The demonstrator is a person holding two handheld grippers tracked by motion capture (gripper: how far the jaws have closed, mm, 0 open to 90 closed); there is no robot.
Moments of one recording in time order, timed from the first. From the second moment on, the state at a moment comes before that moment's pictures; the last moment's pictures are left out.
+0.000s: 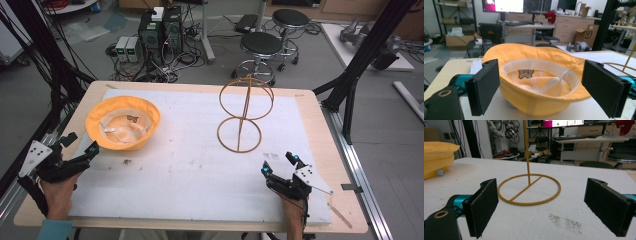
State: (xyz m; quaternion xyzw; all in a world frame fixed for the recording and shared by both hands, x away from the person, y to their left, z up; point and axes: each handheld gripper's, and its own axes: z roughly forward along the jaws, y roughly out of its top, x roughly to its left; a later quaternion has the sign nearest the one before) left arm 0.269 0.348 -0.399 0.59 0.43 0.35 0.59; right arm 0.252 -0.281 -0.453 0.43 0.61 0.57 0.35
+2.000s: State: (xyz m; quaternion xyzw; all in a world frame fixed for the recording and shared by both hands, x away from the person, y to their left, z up) left arm 0.365 0.367 -0.393 0.70 0.52 0.18 0.45; right arm 0.252 -0.281 -0.453 0.42 0.61 0.57 0.35
